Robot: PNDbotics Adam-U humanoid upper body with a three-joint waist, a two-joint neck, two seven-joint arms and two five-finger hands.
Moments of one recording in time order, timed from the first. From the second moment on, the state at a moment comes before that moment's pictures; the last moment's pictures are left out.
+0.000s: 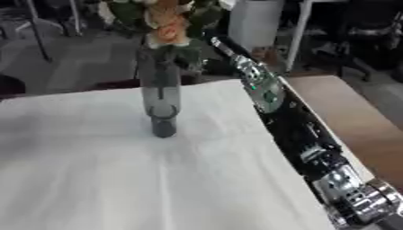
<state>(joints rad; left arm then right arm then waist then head) -0.22 0.17 0.05 -1.67 0.30 0.01 0.01 -0.79 -0.58 0.05 -1.13 0.30 -0.22 0.23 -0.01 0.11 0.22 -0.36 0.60</state>
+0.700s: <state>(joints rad) -0.23 0.19 0.09 -1.68 0.27 -0.01 0.04 -0.52 -0.66 -0.03 -1.41 0.12 -0.27 0.14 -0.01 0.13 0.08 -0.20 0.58</state>
